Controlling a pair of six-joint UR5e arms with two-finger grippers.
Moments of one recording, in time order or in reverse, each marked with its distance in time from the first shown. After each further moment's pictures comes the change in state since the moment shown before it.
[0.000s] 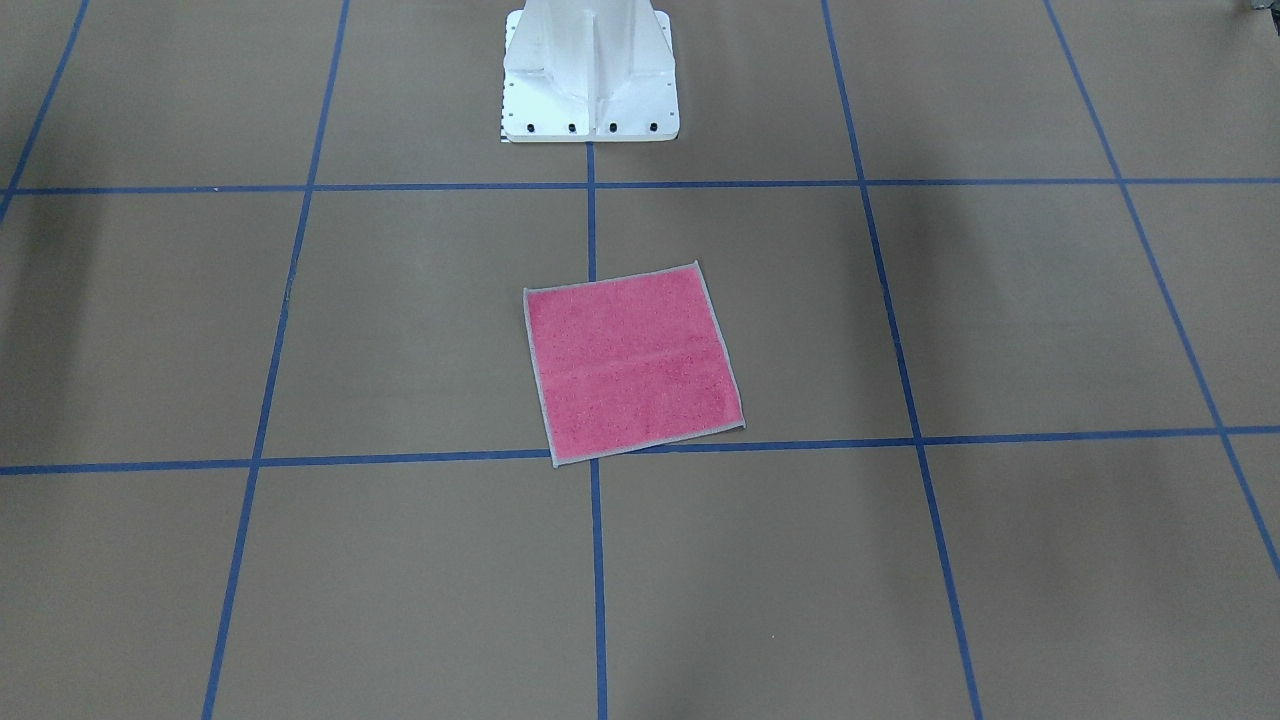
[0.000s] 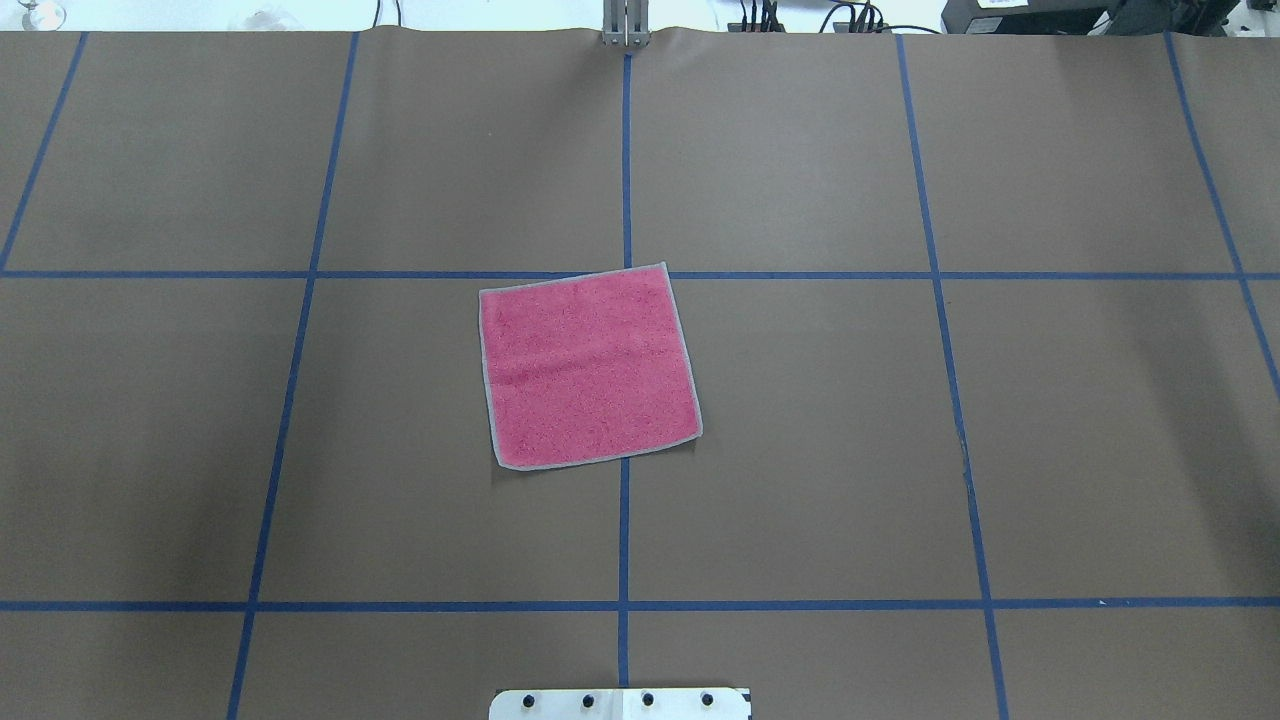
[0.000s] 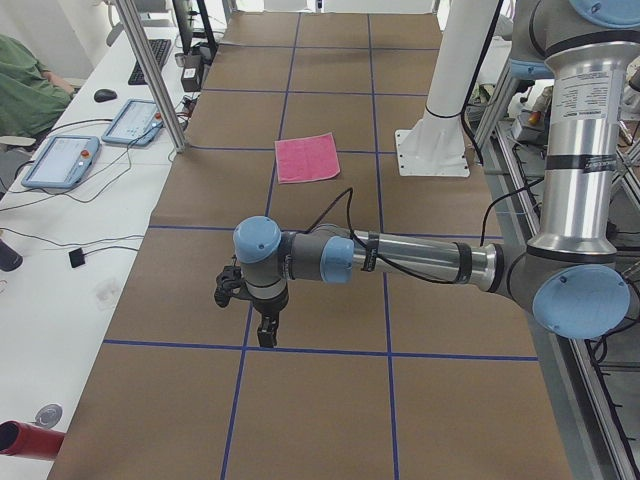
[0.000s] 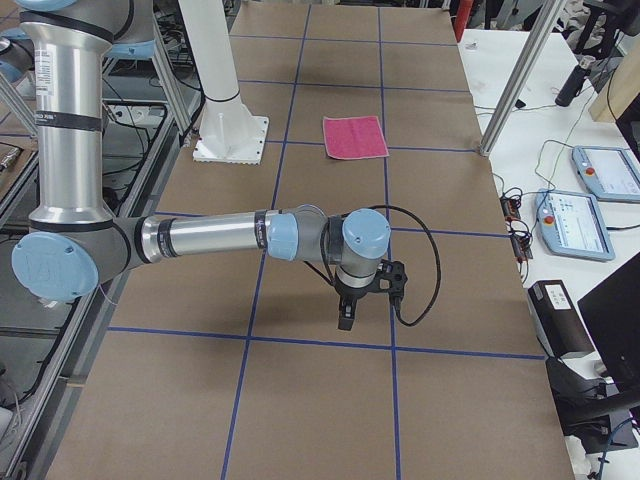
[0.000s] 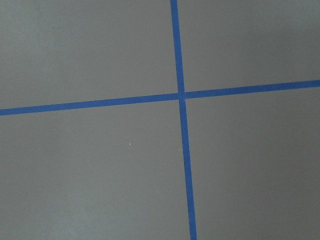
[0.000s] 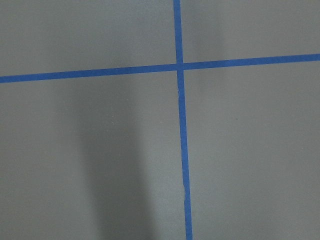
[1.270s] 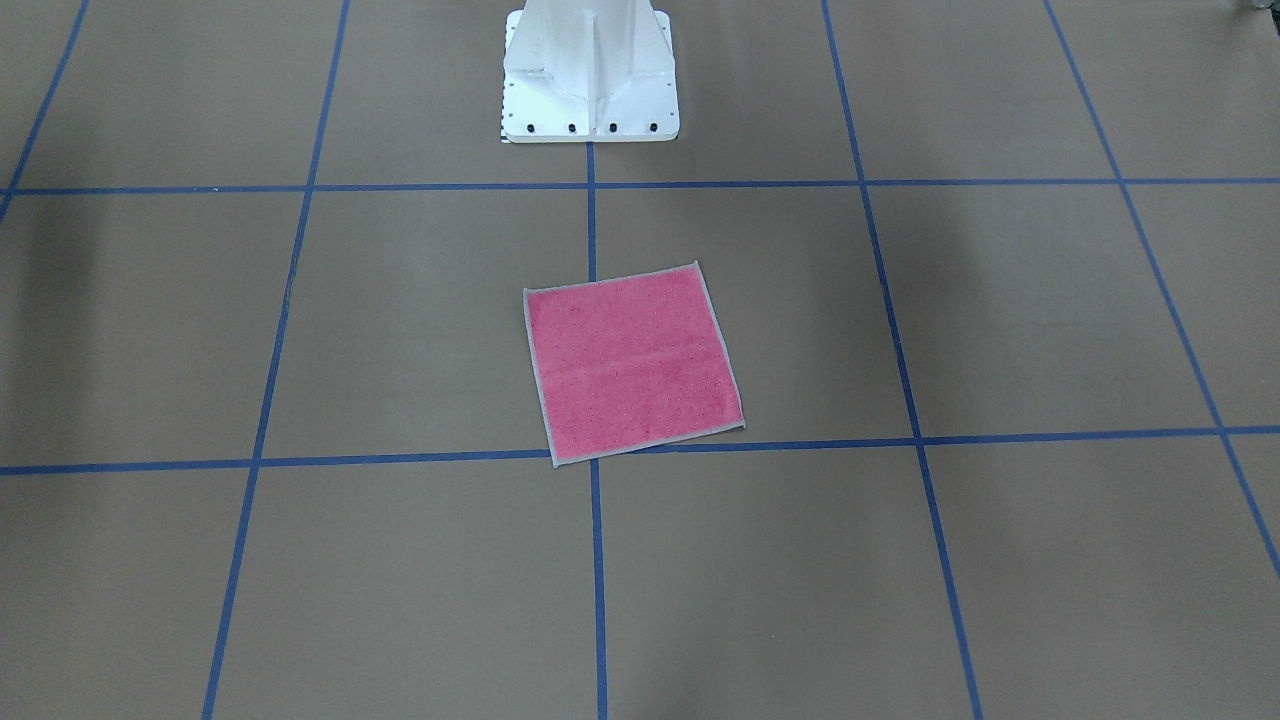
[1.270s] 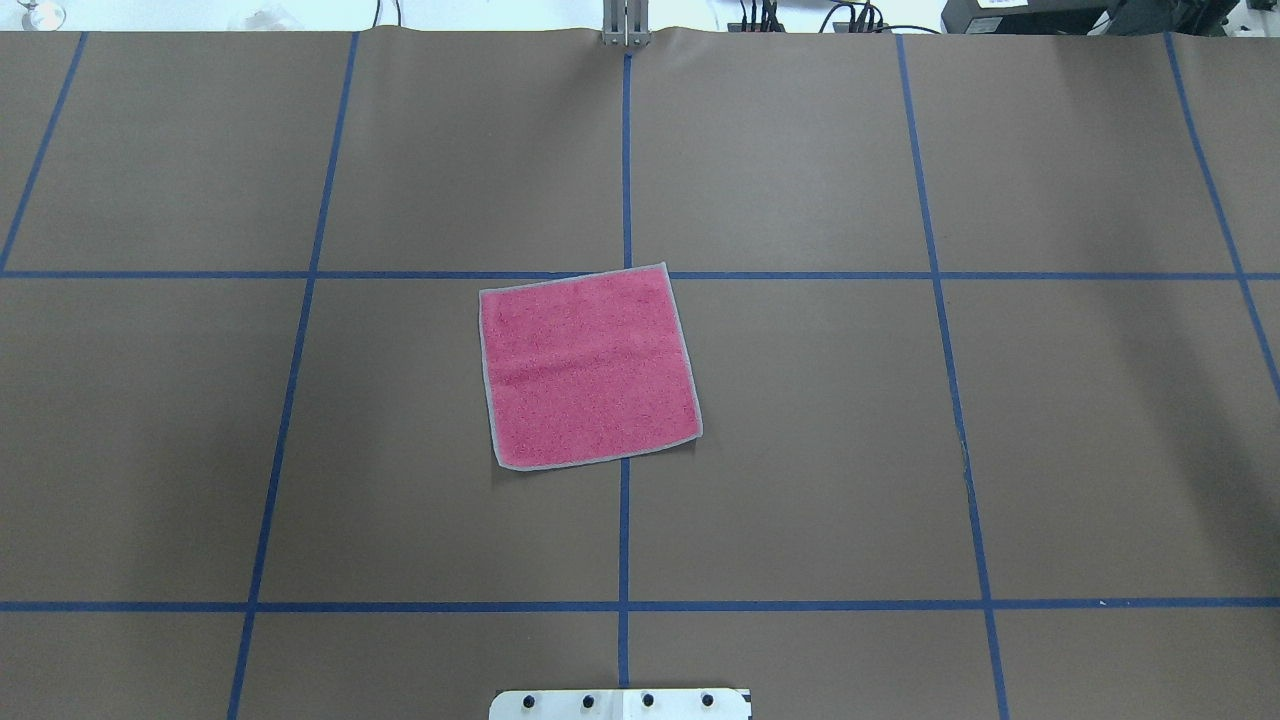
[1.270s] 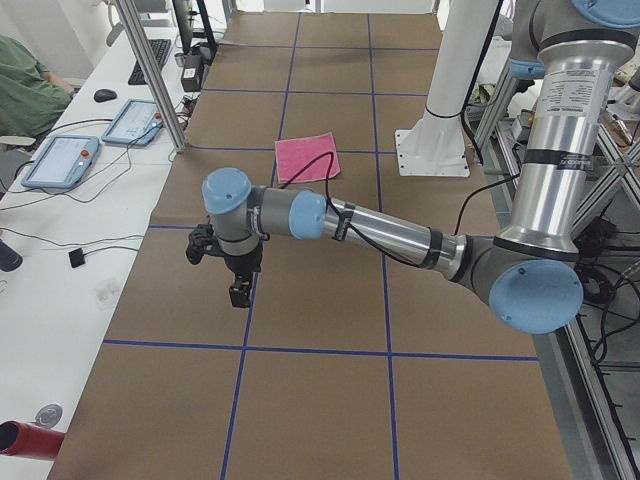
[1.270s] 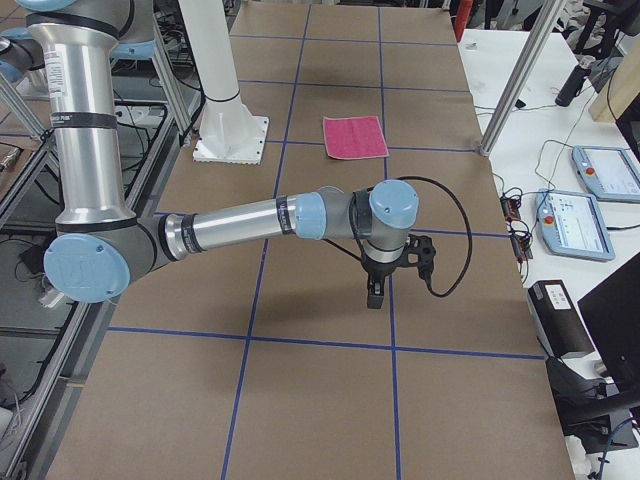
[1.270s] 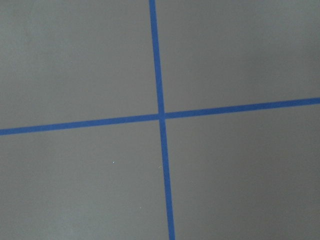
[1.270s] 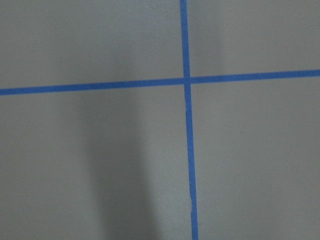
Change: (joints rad) left arm 0.002 -0.223 -0.034 0.205 -0.023 -0.015; right arm -0.015 0.148 -0.017 -0.011 0.003 0.067
